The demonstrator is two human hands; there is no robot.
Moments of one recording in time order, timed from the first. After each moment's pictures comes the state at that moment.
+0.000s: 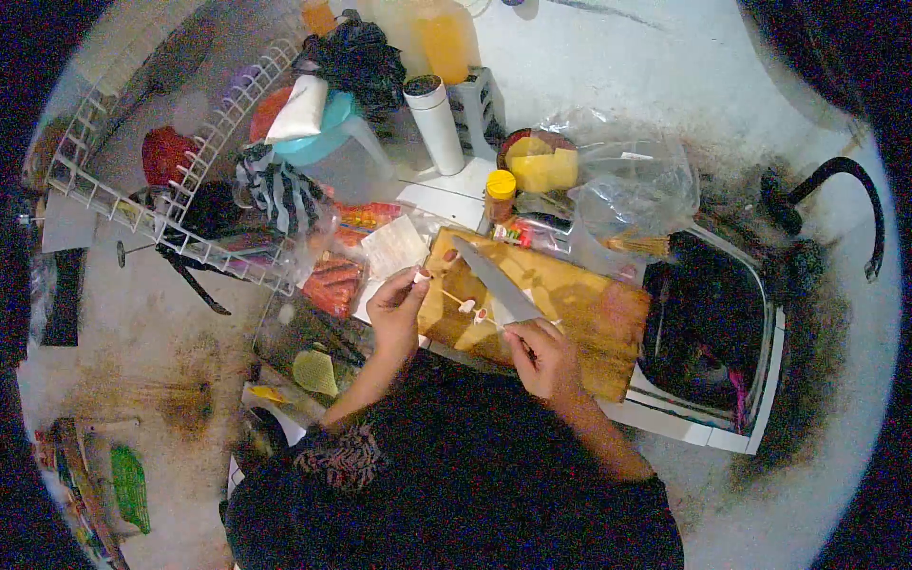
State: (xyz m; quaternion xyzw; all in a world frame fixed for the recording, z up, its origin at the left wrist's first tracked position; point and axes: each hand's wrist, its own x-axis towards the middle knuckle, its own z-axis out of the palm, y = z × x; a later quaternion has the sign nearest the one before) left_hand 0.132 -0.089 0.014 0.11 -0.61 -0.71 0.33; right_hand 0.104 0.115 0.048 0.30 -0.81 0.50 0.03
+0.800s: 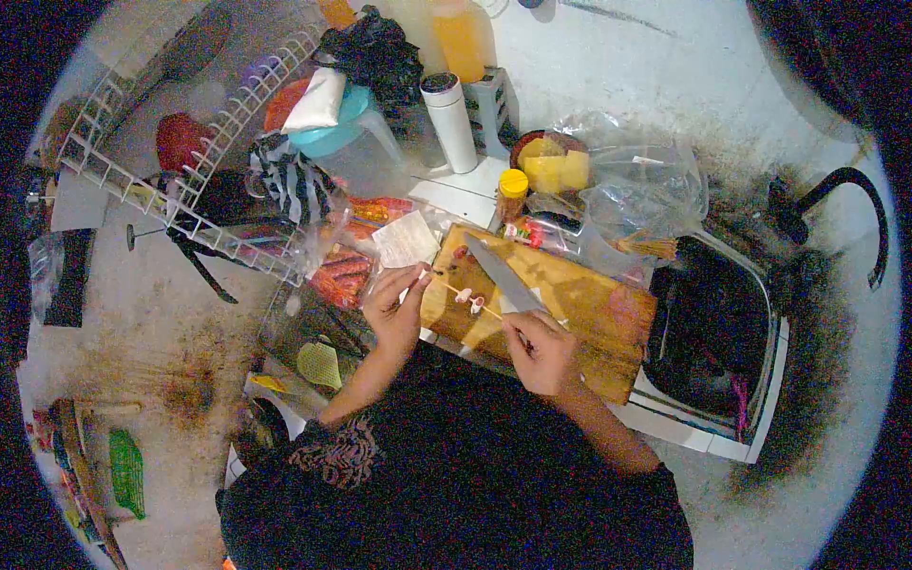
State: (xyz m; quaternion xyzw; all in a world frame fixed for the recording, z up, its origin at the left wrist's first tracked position) left_hand 0.138 -0.098 0.034 0.05 -0.78 -0.44 0.45; right_hand 0.103 0.103 0.052 0.32 -0.80 0.51 0.05
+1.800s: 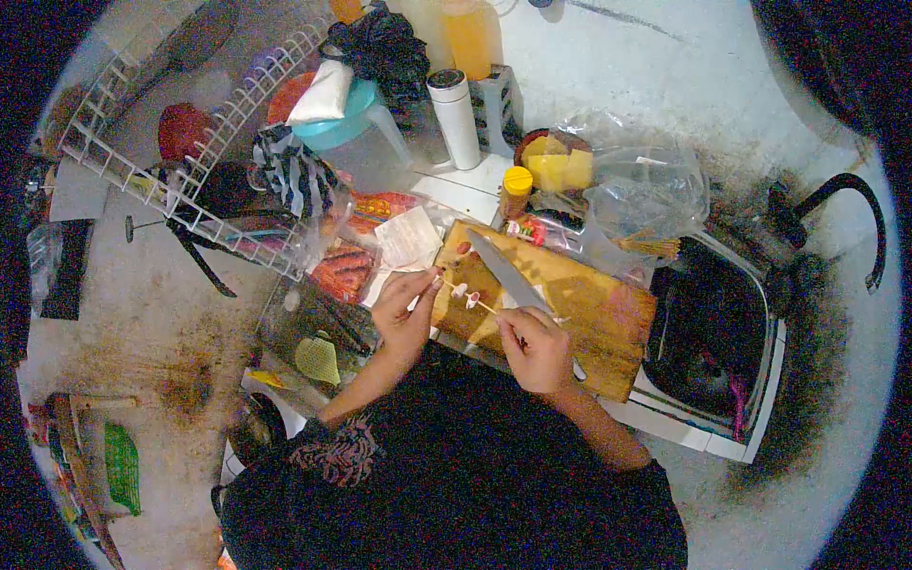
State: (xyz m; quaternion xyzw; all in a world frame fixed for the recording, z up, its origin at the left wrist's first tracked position) left_hand 0.147 -0.092 0.031 0.02 -0.80 -0.40 0.45; right_hand 0.109 0.092 0.052 0.31 -0.80 0.50 0.06
